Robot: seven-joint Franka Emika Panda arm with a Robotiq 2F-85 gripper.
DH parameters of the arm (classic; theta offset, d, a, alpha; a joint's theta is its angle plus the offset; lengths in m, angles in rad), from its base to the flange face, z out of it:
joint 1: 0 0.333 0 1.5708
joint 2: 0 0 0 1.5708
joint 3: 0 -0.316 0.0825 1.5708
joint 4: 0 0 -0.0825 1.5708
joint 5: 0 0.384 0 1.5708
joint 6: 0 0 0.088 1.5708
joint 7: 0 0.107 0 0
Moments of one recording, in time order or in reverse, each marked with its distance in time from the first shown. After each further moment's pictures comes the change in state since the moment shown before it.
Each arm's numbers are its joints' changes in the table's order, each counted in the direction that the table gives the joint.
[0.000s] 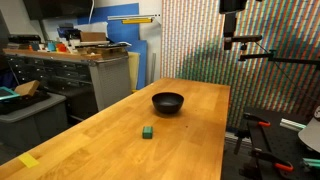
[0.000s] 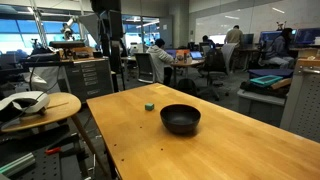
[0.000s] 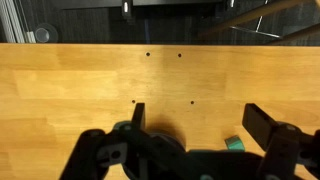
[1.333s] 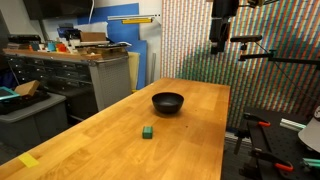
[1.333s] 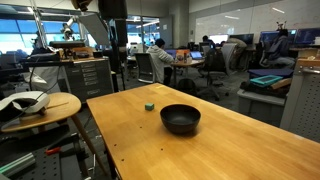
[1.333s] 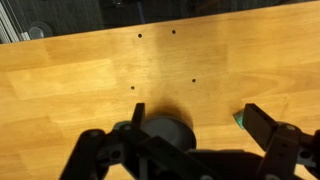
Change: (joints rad) arm -0.001 -0.052 -0.027 0.018 0.015 0.154 0.164
